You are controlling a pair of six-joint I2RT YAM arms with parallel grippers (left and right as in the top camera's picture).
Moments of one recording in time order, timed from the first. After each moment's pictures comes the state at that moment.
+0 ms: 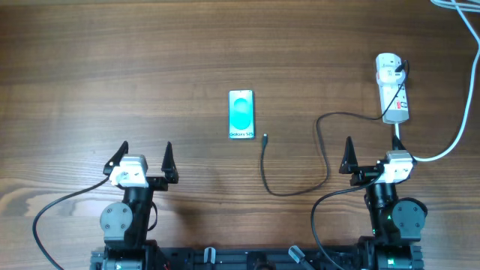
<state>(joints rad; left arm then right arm) 0.00 0.01 0.01 -0.07 0.05 -0.05 -0.04 0.02 0.01 0.00 -0.07 -0.01</state>
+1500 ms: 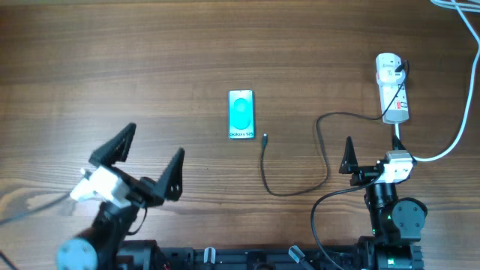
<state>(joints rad) 0.00 0.19 0.45 0.07 0.47 -0.28 -0.04 0.02 0.01 0.00 -0.07 -0.01</state>
